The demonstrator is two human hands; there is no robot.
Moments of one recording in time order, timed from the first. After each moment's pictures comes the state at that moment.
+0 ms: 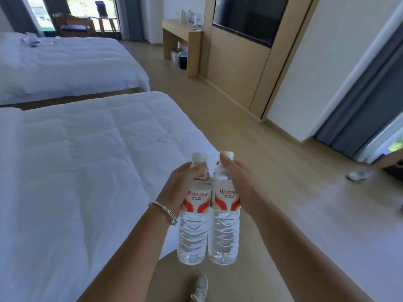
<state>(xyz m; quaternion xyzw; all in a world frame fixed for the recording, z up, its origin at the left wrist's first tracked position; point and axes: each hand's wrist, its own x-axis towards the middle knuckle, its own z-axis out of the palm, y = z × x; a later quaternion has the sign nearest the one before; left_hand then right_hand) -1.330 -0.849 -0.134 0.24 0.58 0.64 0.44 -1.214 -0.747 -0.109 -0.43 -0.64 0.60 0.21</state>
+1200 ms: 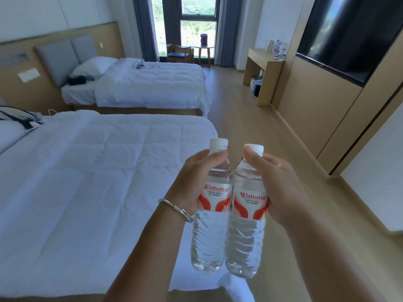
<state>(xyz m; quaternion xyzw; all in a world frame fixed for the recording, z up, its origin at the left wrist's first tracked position) -1.250 -0.453 -0.036 0.16 0.63 0.72 0.26 -1.174 -0.315 -0.023 -0.21 -0.65 0.71 0.14</state>
